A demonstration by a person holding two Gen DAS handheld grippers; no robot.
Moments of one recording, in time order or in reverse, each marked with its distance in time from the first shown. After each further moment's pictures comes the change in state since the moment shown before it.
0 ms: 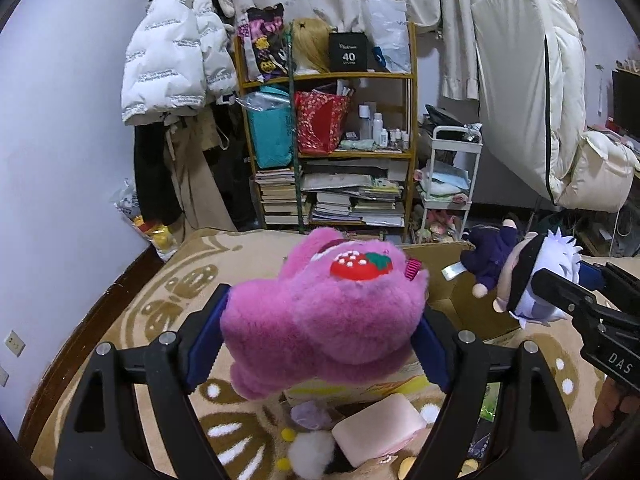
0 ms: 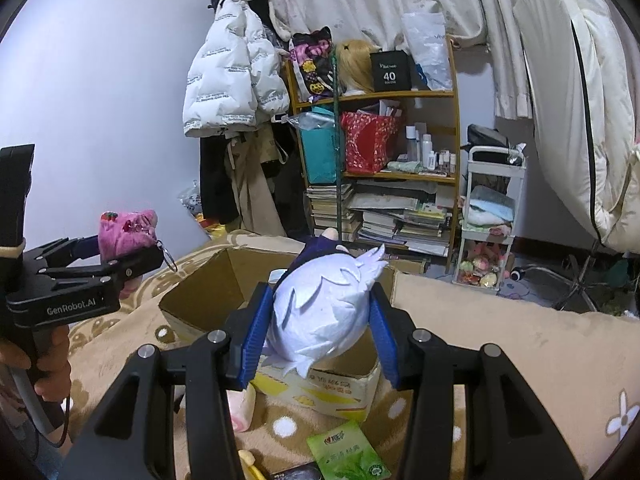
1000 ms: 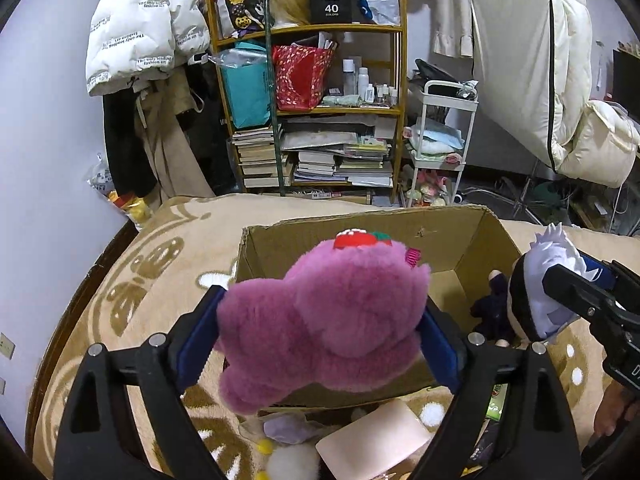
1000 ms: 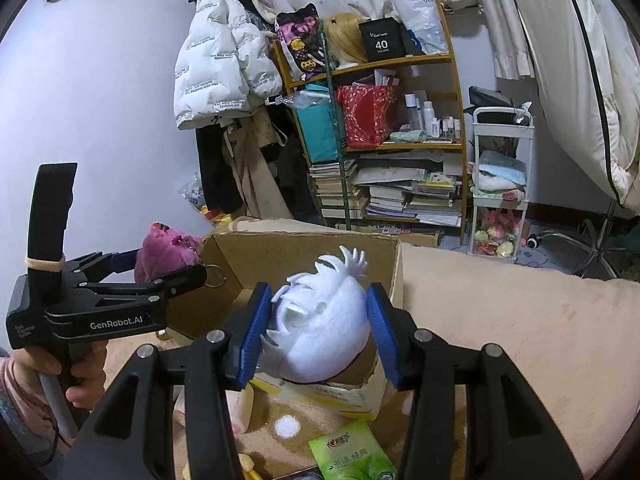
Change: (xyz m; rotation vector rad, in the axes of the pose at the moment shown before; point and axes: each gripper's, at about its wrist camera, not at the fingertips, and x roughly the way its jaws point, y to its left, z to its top) left arm 0.067 -0.012 -0.006 0.026 0.148 -0.050; right arm 0.030 -0.018 -0.010 0.079 0.066 0.050
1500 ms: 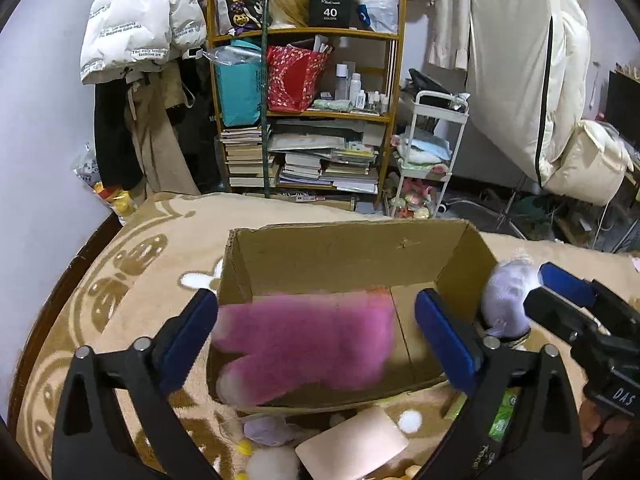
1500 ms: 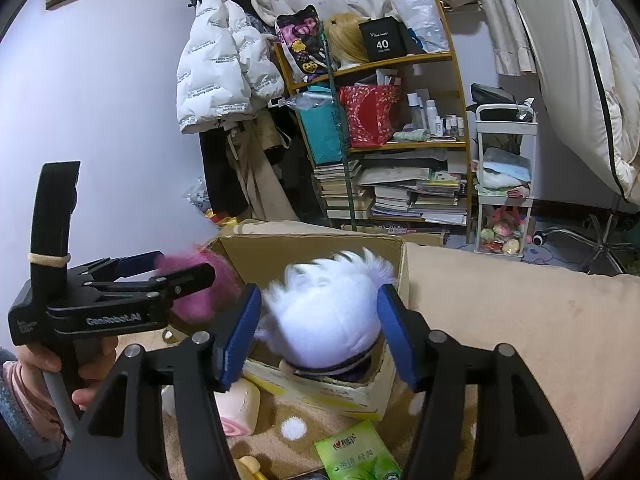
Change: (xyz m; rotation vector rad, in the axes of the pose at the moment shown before) left arm -0.002 0.004 0.005 -0.052 -0.015 -0.074; right arm 0.002 0.005 0.000 0.020 -0.007 0.027
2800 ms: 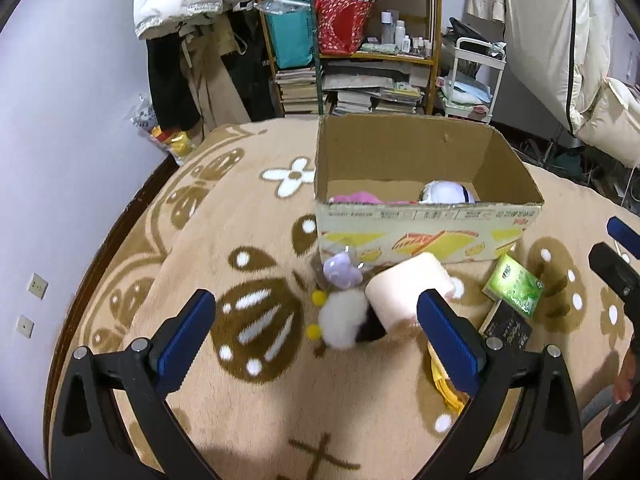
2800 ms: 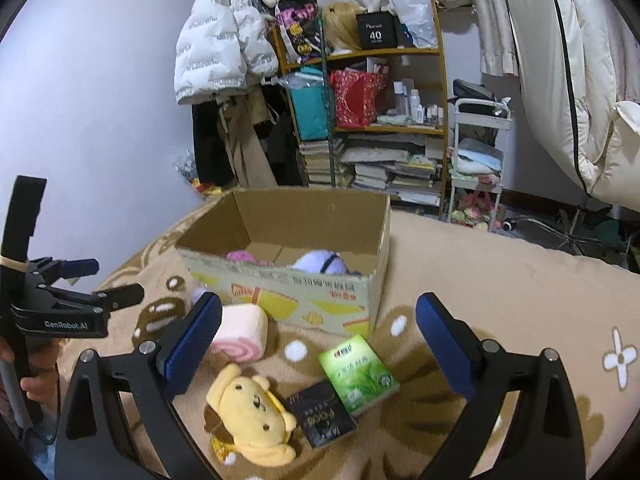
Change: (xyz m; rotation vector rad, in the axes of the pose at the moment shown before) left arm -0.088 0.022 -0.071 -0.025 0.223 0.184; right arm -0.069 0.028 -0.035 -0.046 0.110 -0.117
